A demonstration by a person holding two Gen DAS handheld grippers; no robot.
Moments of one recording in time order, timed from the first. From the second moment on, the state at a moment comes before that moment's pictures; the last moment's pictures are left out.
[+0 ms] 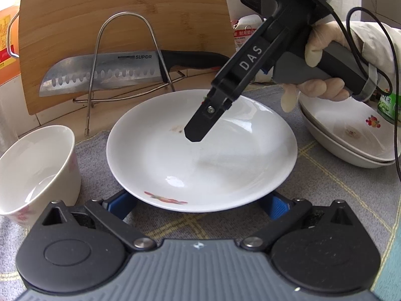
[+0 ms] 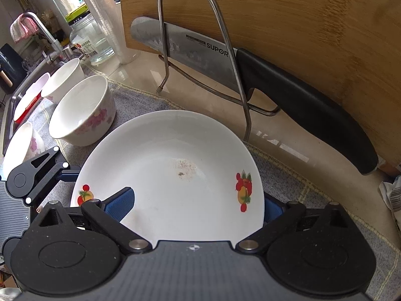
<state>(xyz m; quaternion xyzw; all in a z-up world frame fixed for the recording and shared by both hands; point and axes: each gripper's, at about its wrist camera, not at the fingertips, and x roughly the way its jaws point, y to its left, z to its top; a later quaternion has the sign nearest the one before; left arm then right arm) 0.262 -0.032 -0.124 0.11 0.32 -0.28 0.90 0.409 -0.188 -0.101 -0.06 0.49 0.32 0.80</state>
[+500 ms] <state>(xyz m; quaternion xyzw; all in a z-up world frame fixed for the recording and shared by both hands) 0.261 -0.032 -0.122 0.12 0.31 -0.28 0.90 0.420 -0.195 -0.099 -0.04 0.50 0.33 0.80</state>
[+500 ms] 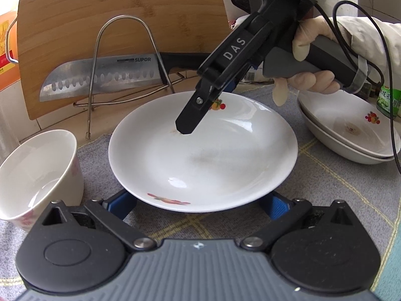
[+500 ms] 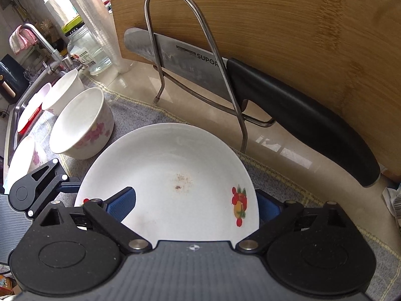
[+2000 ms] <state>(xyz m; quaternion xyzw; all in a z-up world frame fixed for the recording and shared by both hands) 0.228 -0.028 -0.085 0.15 0.31 -0.29 0.89 0.357 -0.202 -0.065 -0.04 0.48 0.32 0.82</state>
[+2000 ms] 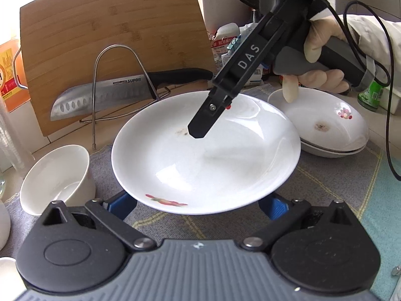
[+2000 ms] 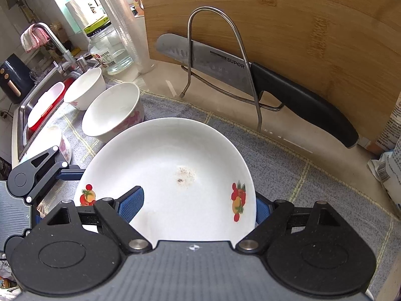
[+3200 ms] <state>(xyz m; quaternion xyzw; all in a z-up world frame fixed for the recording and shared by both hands) 0.165 -0.067 -0.044 0.19 0.29 -0.44 0.83 0.223 -0.273 -0.032 0.01 0.46 0.20 0.87</state>
